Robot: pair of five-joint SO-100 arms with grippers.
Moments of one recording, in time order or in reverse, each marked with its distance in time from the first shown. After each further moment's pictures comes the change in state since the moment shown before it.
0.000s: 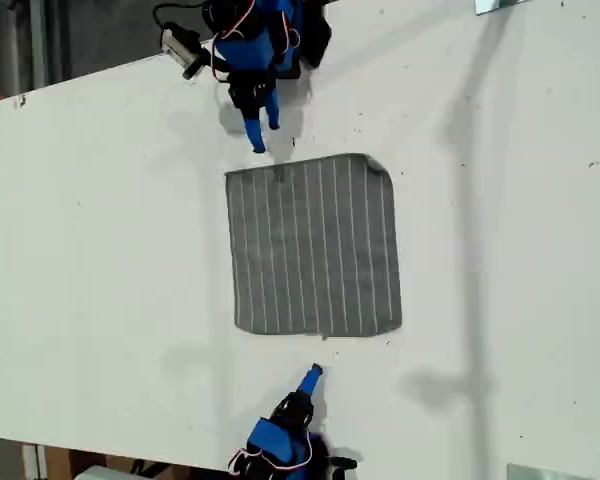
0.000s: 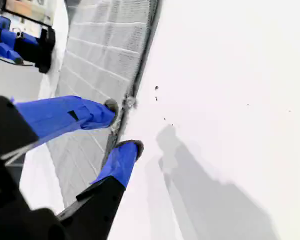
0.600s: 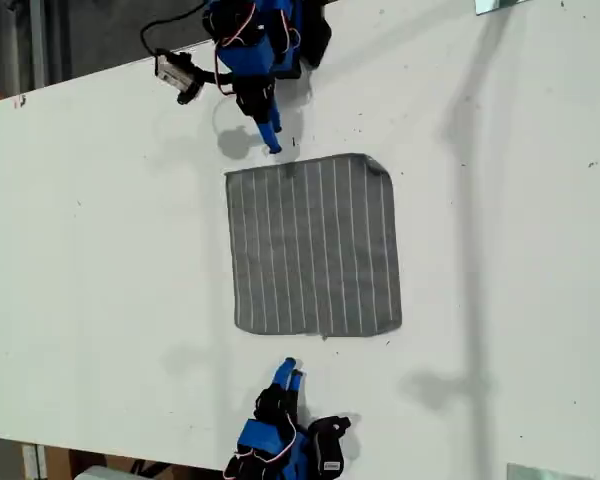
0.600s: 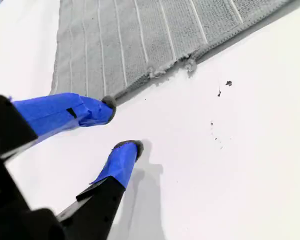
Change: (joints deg) arm 0 -12.8 -2.5 0.1 0.0 -34.7; arm 1 -2.4 -13.4 -5.7 -7.2 -19.8
